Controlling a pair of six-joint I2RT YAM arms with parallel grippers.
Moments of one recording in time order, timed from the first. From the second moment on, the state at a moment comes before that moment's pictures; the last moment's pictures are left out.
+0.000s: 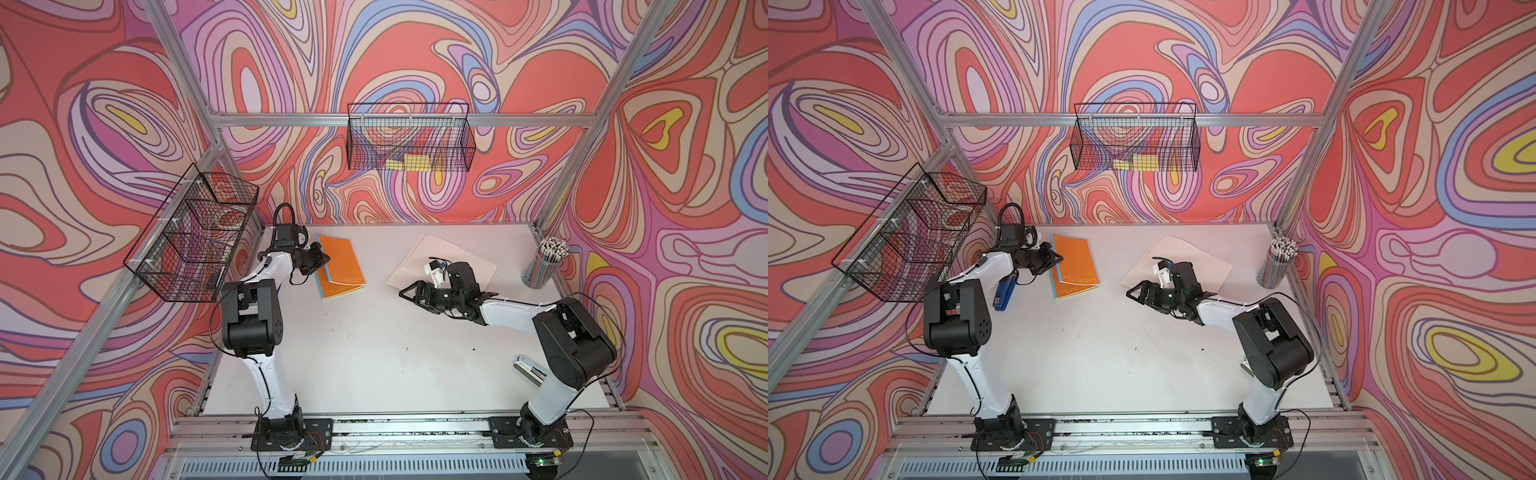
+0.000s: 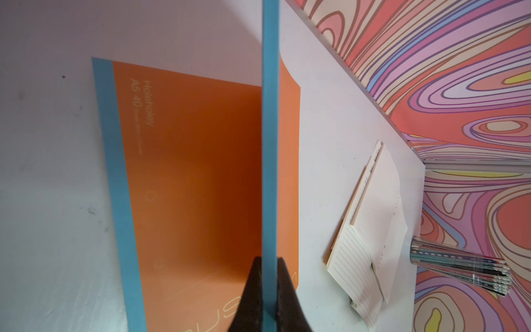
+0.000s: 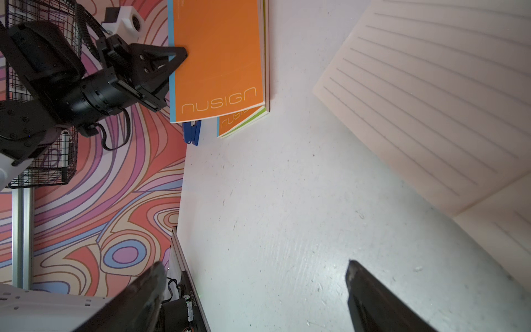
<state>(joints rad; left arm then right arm) 0.09 1.95 1.43 -0.38 0.50 -0.53 0.46 1.73 0.89 0.25 -0.65 0.77</state>
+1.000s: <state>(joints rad) 0.10 2.04 1.43 -0.45 0.38 -0.45 0.46 1.75 0.88 0.29 -0.66 0.79</state>
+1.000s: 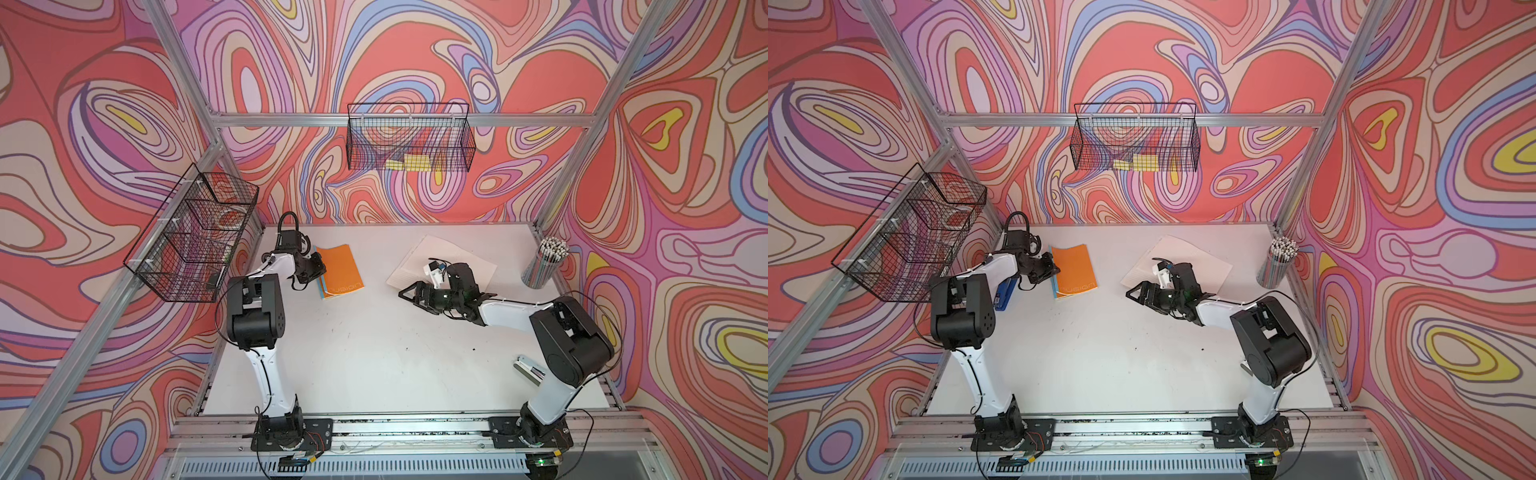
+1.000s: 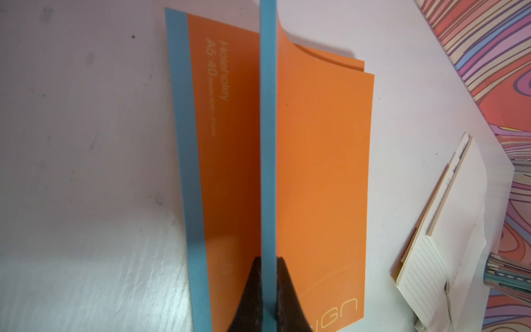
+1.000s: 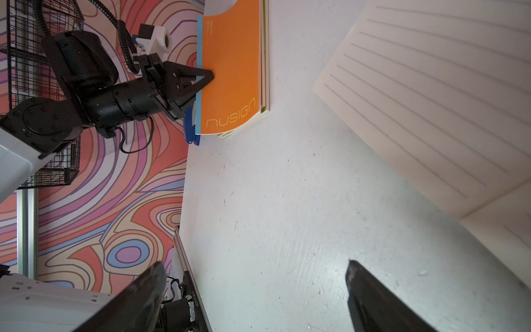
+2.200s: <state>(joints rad) 0.09 2.08 1.47 -0.50 0.28 -0.45 0.46 1.80 0.88 0.30 -0.67 0.80</state>
